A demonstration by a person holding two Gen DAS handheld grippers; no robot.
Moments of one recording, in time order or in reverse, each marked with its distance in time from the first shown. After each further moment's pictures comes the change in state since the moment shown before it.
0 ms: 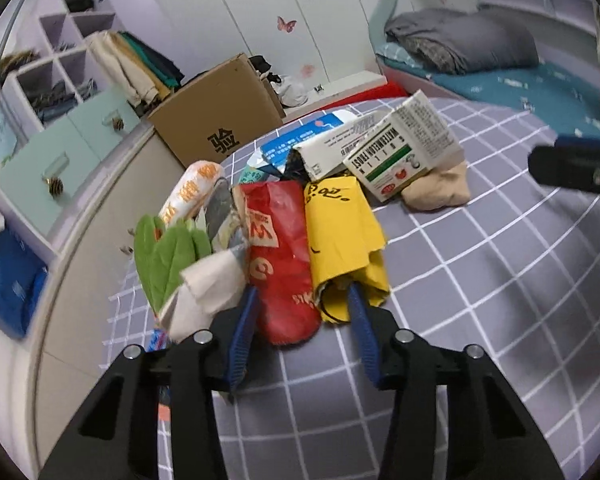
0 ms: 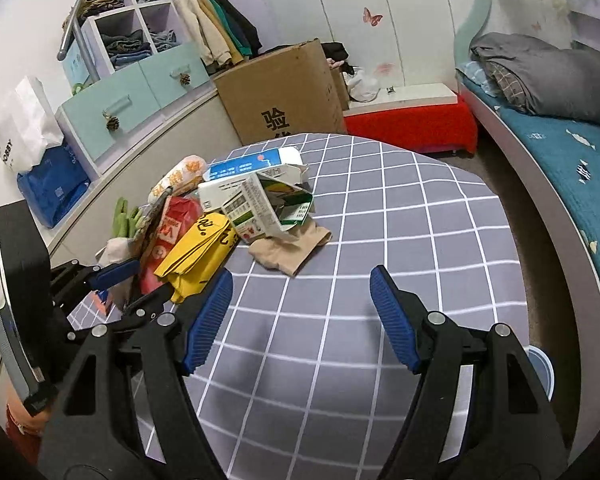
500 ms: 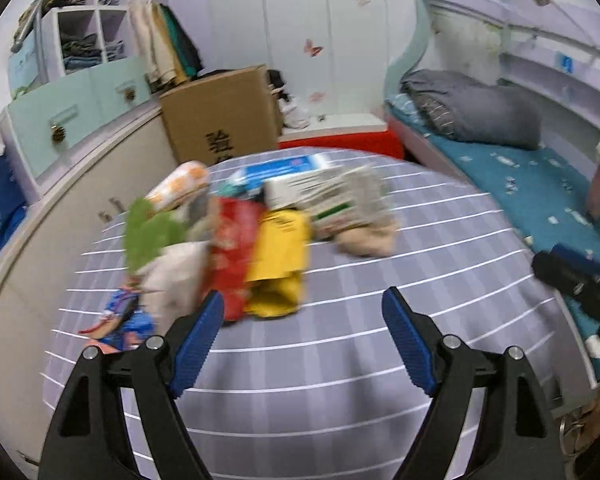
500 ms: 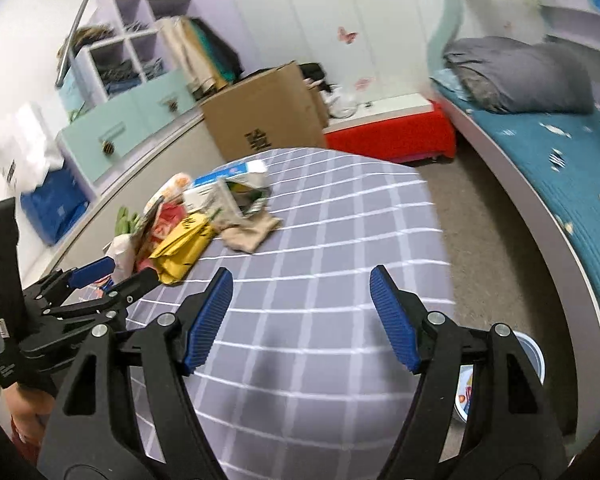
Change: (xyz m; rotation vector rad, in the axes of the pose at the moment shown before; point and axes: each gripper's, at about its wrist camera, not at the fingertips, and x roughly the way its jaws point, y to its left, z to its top) left arm -0.051 -0.010 -0.002 -0.292 -0.077 -0.109; right arm -0.053 -0.030 -0.024 0.042 -0.067 -0.016
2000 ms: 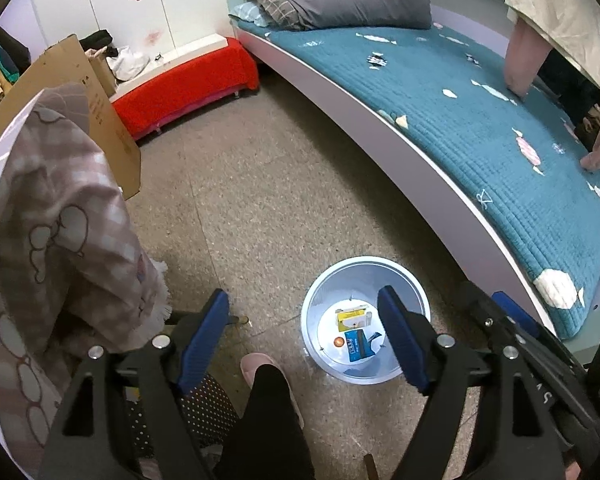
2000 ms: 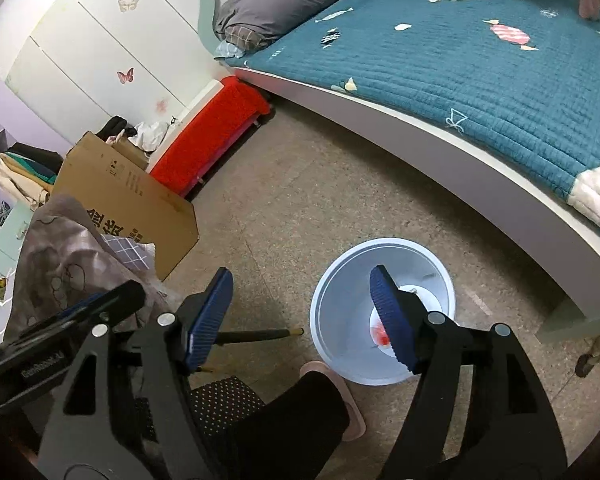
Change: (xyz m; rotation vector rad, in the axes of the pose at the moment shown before) left arm 0.124 -0.372 -0.046 0.287 0.278 -0.295; right arm -0.036 -0.343 -0.160 0.649 -0.028 -0.323
